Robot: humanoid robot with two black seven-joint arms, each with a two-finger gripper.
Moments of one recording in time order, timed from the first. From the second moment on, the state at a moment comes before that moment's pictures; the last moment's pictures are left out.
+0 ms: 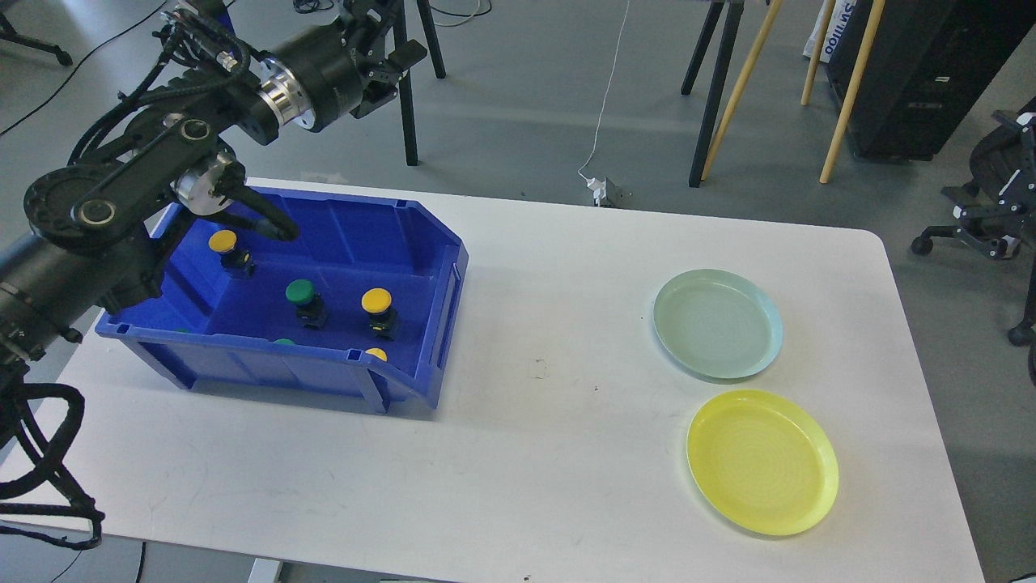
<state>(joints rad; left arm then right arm) -1.03 0.38 -0.67 -0.92 0.71 -0.28 -0.14 0.68 -0.79 0.73 0.68 -0.17 0.49 0.13</state>
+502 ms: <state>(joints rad) -1.08 0.41 -0.75 -0.74 0.63 -0.47 -0.20 0.69 -0.78 0.73 0.68 -0.17 0.49 0.14</state>
